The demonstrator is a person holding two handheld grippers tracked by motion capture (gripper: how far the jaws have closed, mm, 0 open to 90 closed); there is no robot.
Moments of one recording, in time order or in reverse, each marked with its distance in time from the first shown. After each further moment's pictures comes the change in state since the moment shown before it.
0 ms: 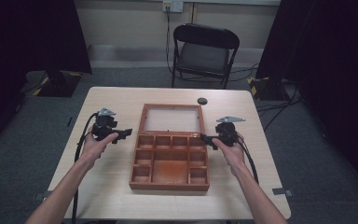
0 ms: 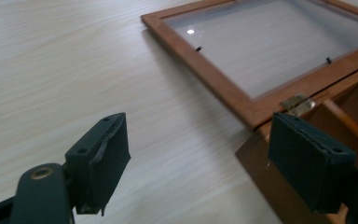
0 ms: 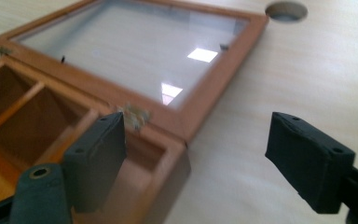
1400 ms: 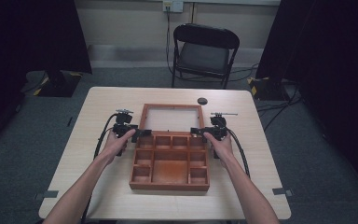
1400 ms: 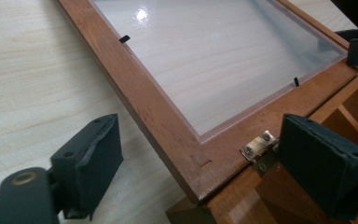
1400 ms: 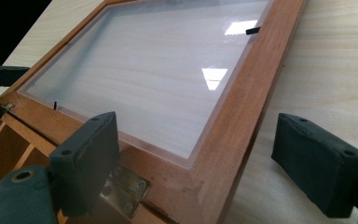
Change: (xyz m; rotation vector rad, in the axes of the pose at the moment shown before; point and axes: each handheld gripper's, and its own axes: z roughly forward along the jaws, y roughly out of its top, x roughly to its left) left arm -0.010 0.001 0.063 0.064 -0.209 -0.175; right arm -0.016 0.002 0.058 0.071 0.170 0.294
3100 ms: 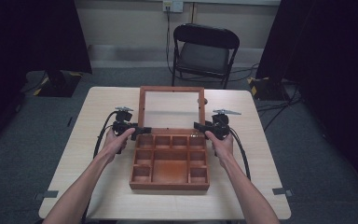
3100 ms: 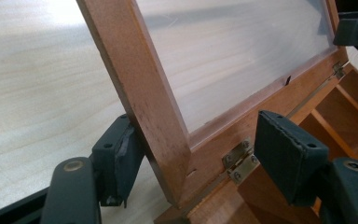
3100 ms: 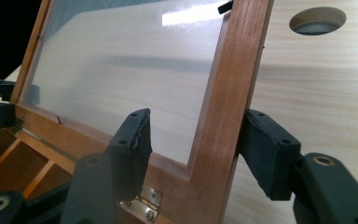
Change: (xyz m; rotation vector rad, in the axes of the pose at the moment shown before) left arm -0.002 0.009 -0.007 -0.015 -0.044 0.032; right arm 0.013 0.006 -0.020 -0.151 -0.040 -0.102
